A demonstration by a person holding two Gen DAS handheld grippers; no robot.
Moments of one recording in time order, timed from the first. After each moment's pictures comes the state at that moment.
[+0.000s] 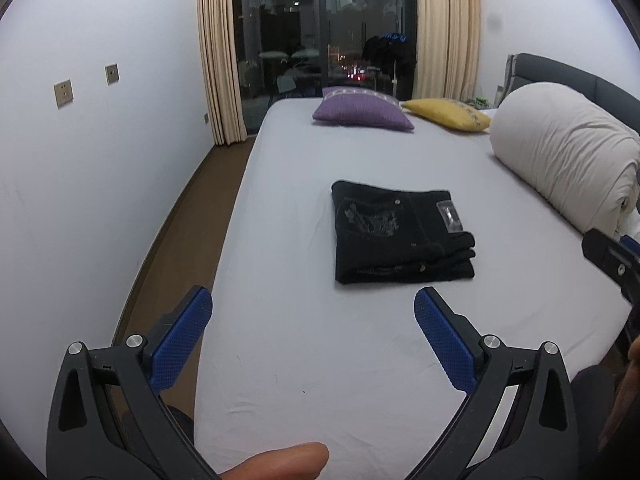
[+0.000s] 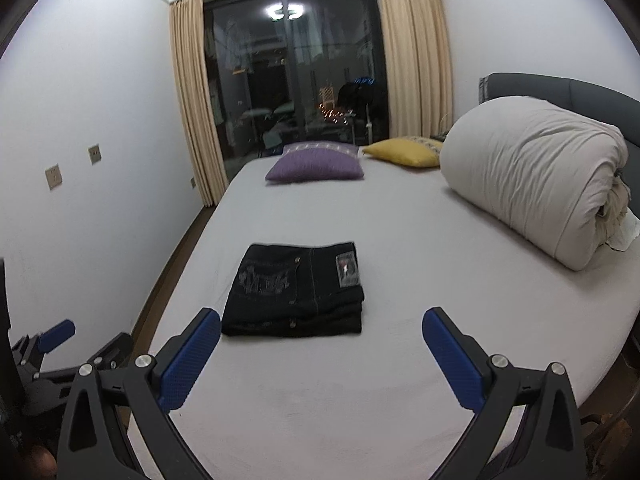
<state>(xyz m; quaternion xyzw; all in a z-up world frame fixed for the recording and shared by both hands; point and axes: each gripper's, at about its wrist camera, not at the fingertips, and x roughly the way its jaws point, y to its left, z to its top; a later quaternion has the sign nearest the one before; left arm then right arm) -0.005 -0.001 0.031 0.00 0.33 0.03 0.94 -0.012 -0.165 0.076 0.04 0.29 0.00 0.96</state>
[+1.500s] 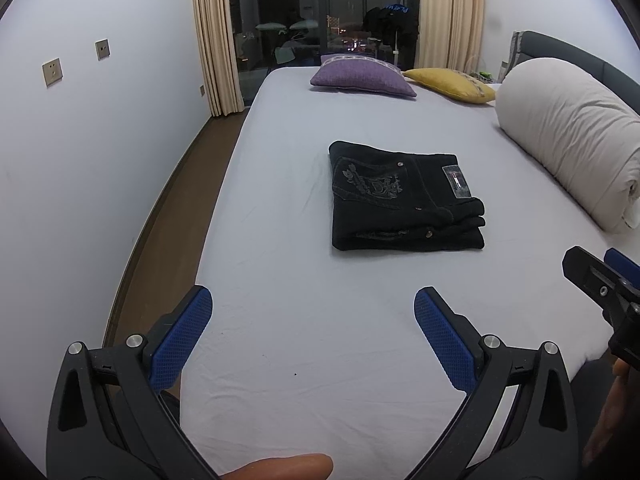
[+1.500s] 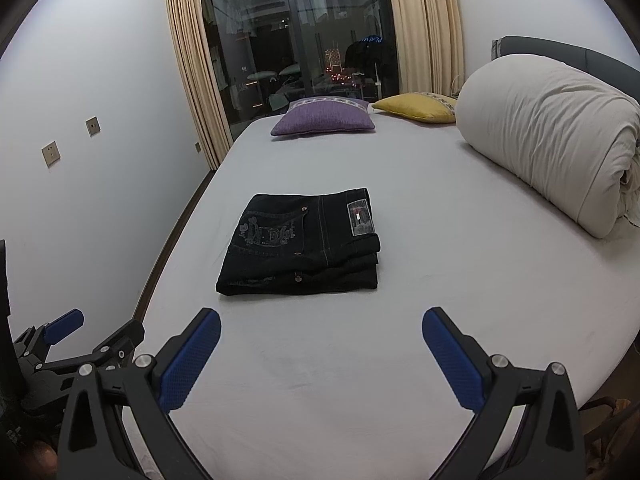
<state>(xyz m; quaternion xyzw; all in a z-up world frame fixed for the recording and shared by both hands) 0.030 -0.002 -0.012 0.00 0.38 0.03 0.92 0.003 -0.163 0.038 0.06 0.35 0.02 0.93</state>
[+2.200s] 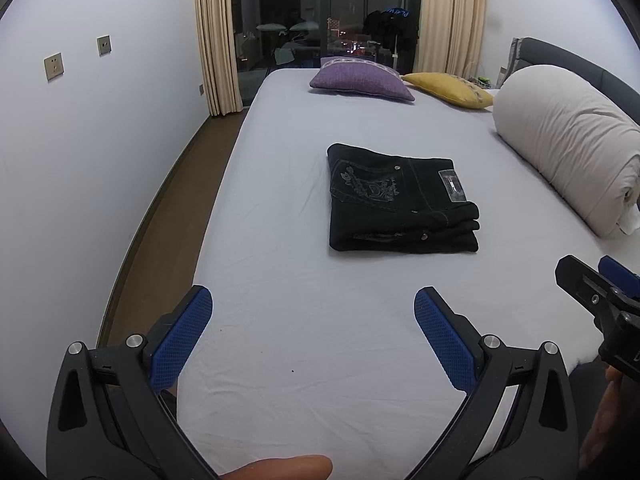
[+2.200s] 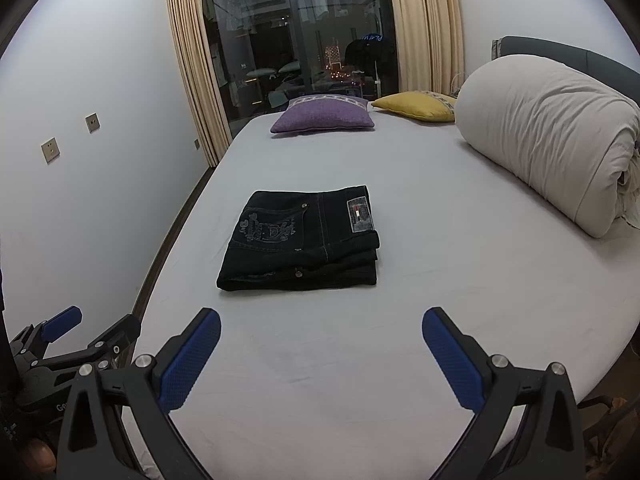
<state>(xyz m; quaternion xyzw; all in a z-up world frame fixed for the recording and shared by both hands) 0.027 -0.012 -0.009 0.00 0.38 0.03 0.93 0.001 -0.161 0.037 0.06 0.36 0.02 0.93</state>
